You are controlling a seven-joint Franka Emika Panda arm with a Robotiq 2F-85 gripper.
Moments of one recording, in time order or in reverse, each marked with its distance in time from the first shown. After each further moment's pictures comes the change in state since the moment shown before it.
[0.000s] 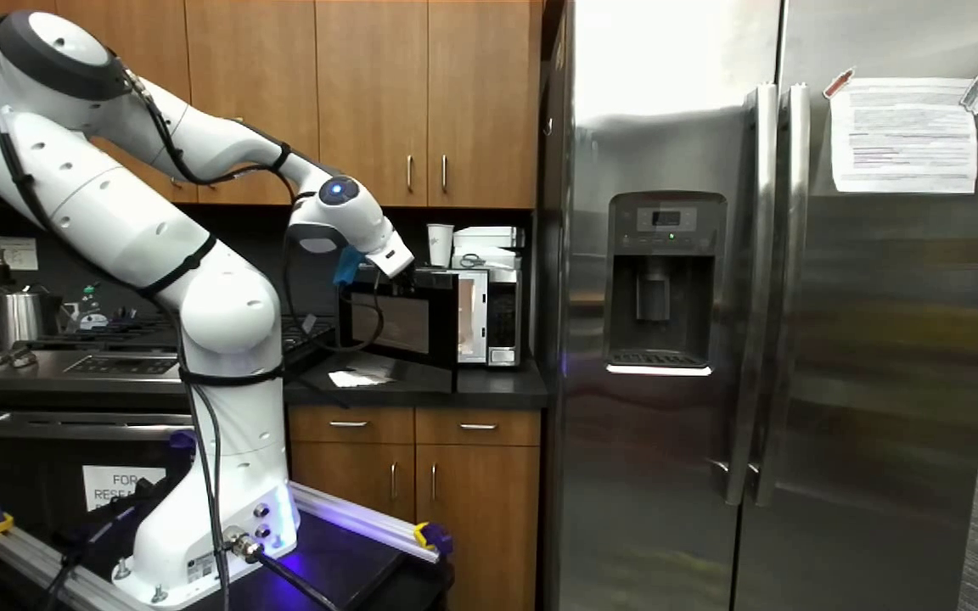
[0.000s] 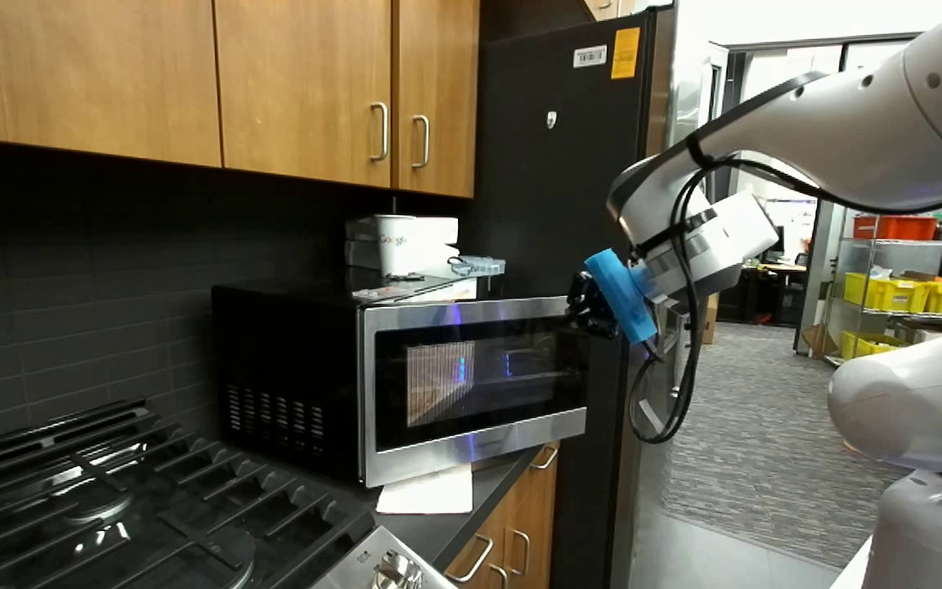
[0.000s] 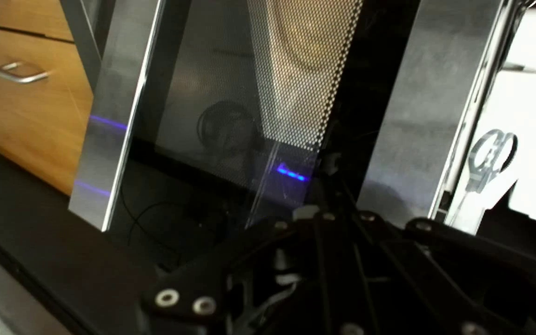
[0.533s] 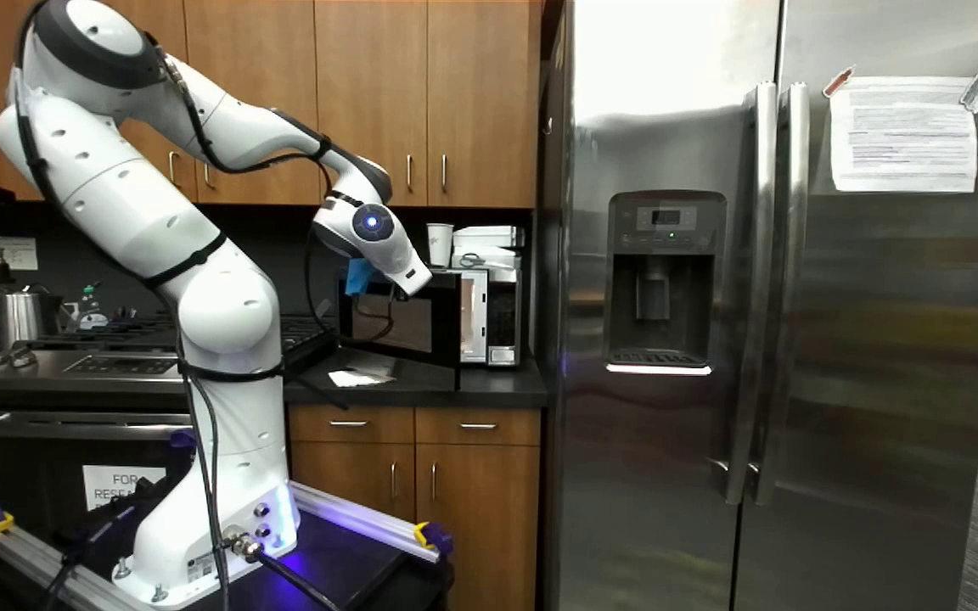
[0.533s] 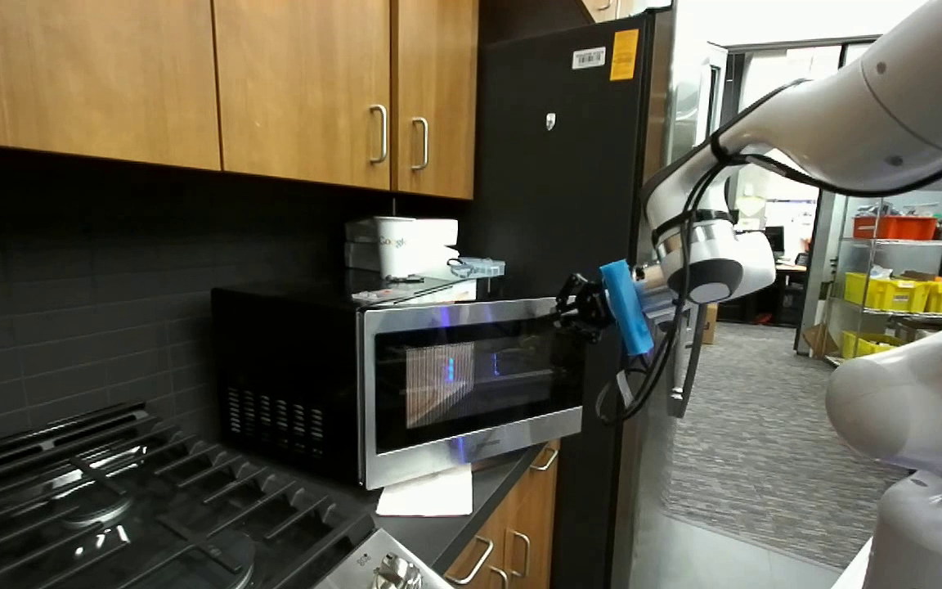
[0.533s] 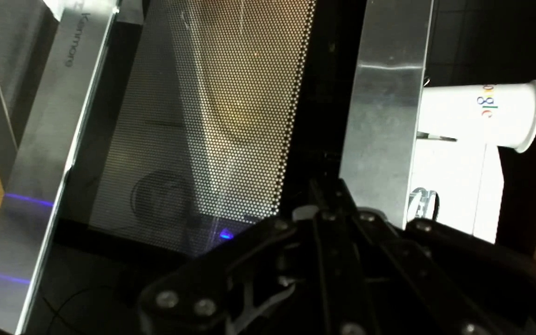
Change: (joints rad) arm -0.025 0.126 -0.139 0.001 0.281 -0.301 -0.454
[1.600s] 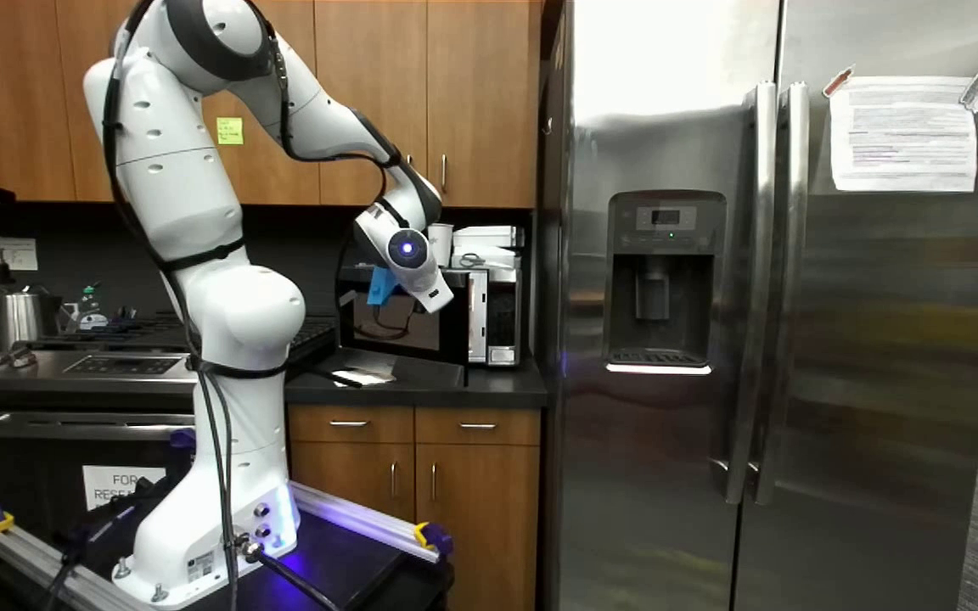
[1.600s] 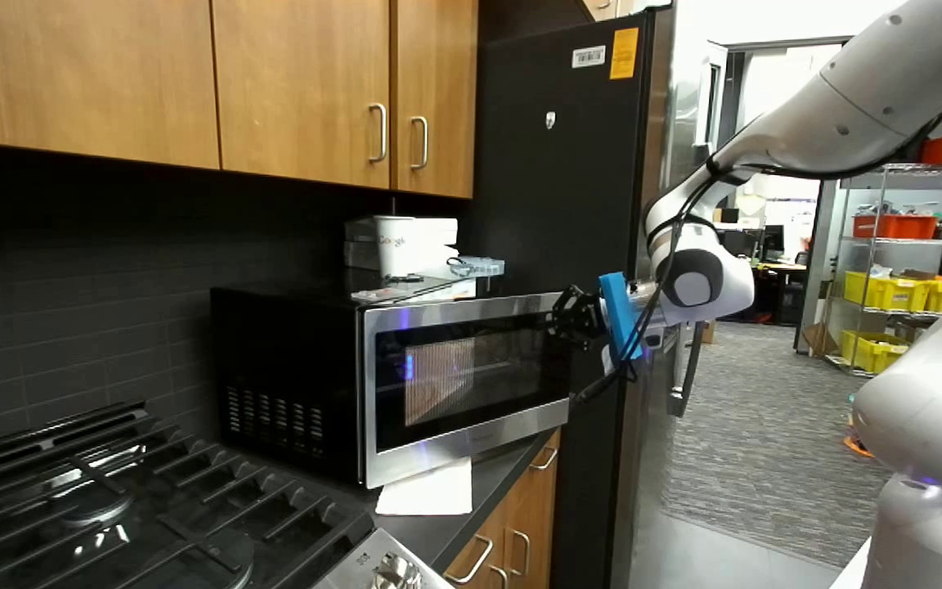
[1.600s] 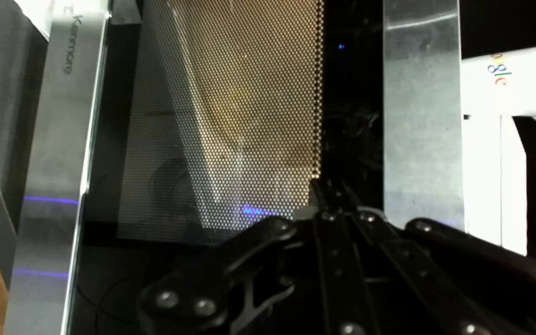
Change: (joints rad) arm 0.401 0.357 -0.517 0.109 0.002 0.058 -0.272
